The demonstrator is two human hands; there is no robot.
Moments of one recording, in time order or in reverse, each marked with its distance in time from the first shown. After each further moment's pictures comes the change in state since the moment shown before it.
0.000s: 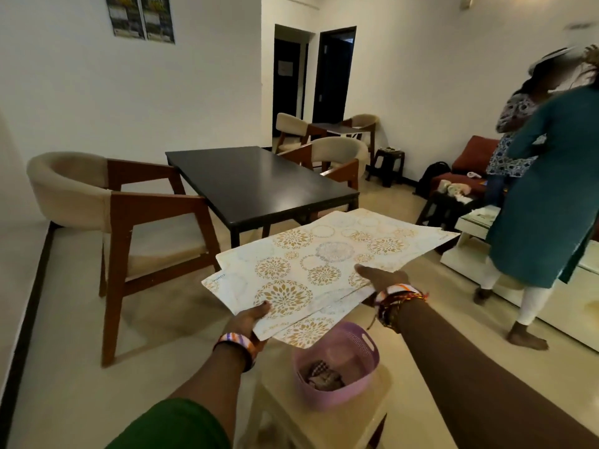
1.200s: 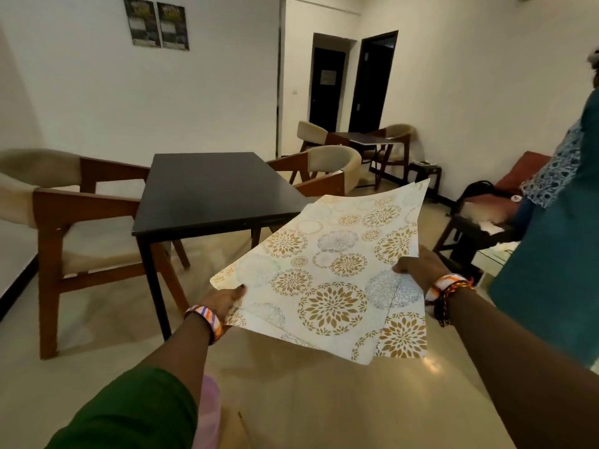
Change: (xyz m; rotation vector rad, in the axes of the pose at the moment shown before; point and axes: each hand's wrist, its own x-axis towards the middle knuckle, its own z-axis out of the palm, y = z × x) left_hand 0.196 -0.117 0.306 0.267 0.273 0.197; right_hand 0.349 -0.154 -0.299 -0.339 -0.260 -0.374
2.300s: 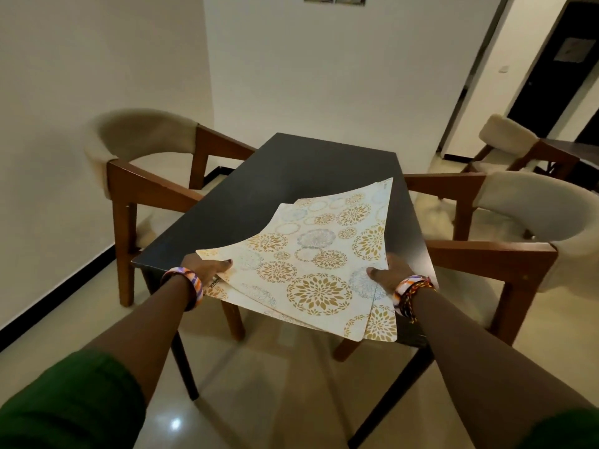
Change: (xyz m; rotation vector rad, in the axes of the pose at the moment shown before) left_hand 0.377 0.211 -0.038 0.114 0.793 -0.007; right_hand 0.538 -0.105 0.342 -0.354 -0.651 -0.161
